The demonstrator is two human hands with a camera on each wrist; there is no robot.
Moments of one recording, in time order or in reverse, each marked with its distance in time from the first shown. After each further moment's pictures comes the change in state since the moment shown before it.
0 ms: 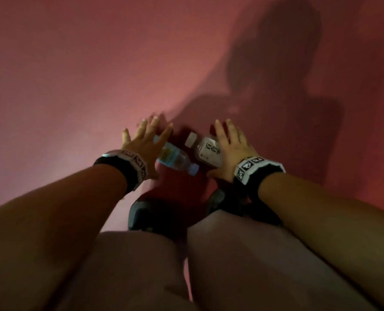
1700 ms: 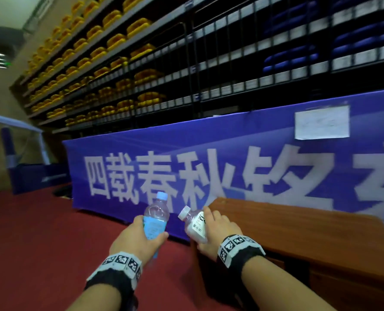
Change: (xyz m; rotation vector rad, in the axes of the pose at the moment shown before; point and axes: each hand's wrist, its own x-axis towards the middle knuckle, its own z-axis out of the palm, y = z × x) left_hand -0.947 0.618 -0.504 -0.014 0.959 1.376; right_hand -1.179 0.125 -0.194 0.534 1.361 1.457
